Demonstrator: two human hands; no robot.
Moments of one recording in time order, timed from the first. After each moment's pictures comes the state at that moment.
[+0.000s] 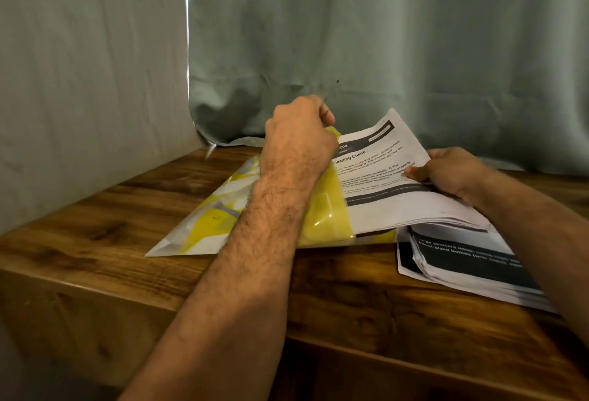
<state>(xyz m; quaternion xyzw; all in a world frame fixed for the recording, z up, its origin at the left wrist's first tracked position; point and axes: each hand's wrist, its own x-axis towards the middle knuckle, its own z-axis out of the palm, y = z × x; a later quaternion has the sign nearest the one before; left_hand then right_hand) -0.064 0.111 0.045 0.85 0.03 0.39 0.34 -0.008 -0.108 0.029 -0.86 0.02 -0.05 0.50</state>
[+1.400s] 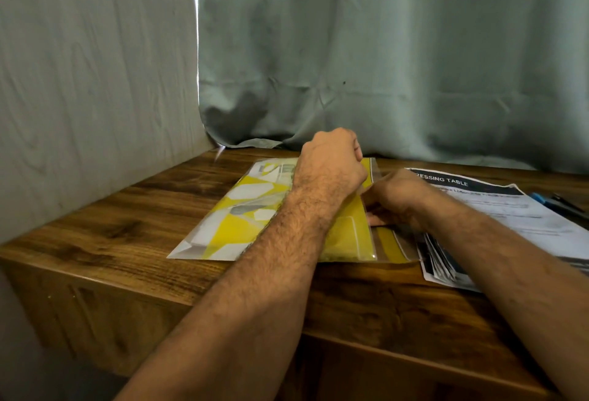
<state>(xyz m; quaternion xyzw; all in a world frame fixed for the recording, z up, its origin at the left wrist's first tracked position) -0.050 0.085 0.022 0.92 -0.02 0.31 0.26 -0.016 -0.038 -0.007 -0.81 0.00 0.06 0.58</state>
